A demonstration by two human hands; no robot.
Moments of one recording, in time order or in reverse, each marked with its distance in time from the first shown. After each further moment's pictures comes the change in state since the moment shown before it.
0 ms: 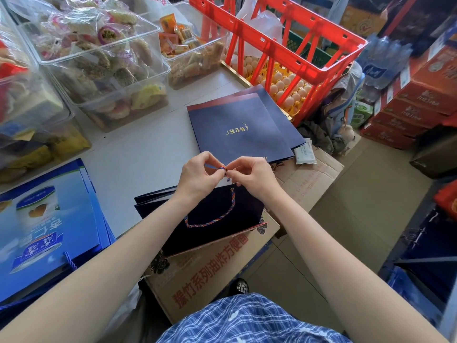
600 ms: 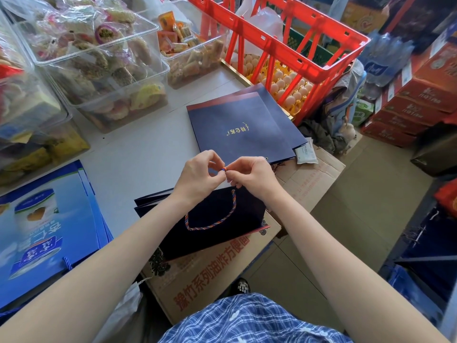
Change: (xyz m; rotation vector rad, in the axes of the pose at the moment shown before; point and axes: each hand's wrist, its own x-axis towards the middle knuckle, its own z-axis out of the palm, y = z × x) left_hand 0.008 0.001 -0.006 0.114 -0.069 0.171; right_hand 0.008 -0.001 0.001 0.024 -0.027 -0.006
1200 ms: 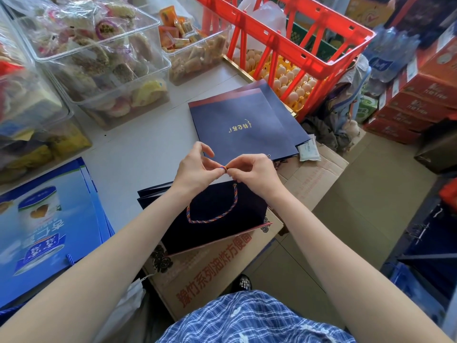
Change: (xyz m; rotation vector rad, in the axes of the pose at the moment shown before) left_hand 0.003 -0.002 -0.007 -0.218 -0.016 -0.275; right_hand 0.002 -0.002 0.002 -0.096 0.036 -0.017
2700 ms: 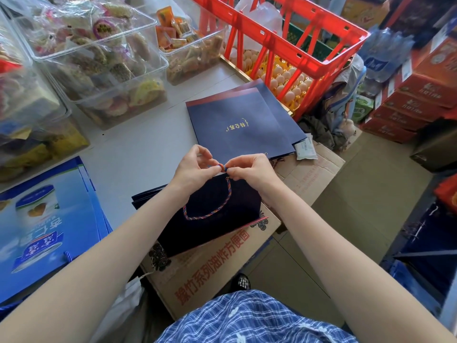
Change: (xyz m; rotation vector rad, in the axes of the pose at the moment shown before) left_hand 0.000 -0.009 0.005 -0.174 -0.021 -0.038; right_hand -0.004 -0.001 -0.002 0.203 -0.034 0.217
